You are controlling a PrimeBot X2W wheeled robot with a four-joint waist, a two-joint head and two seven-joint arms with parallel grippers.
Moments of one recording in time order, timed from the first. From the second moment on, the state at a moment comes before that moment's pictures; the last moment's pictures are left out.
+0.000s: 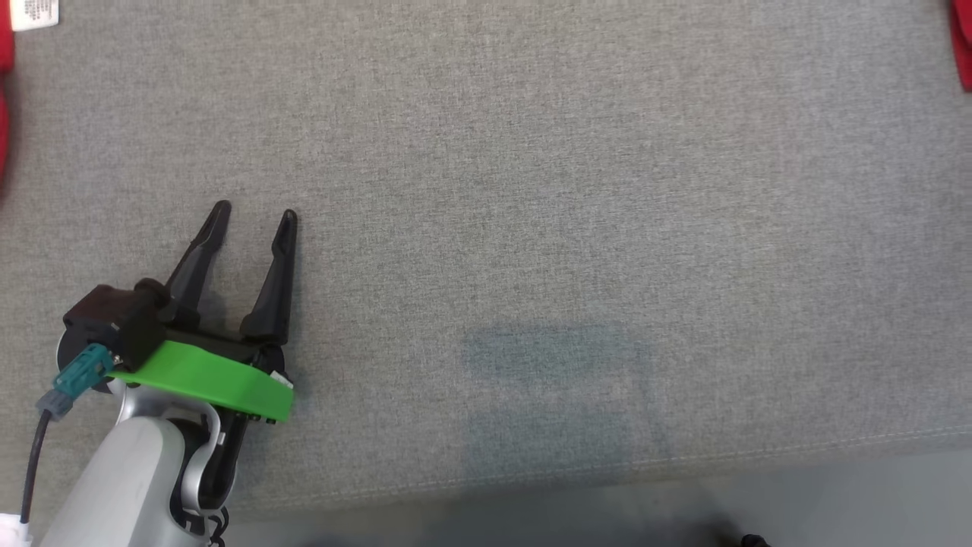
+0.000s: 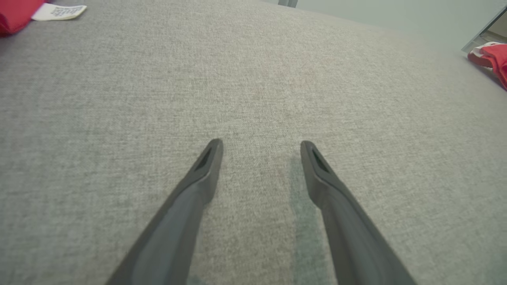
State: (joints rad) left arm -0.26 0.30 -0.36 -0.01 -0.59 0.03 -0.19; right arm -1.01 -0.69 0.51 0.99 1.03 -0.12 -0.17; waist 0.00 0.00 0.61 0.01
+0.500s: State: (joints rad) left arm -0.24 0.25 -0.36 0.08 -0.60 0.02 -0.22; right arm -0.95 -0.68 0.55 0.87 0.91 -0.07 -0.25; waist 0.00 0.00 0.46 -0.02
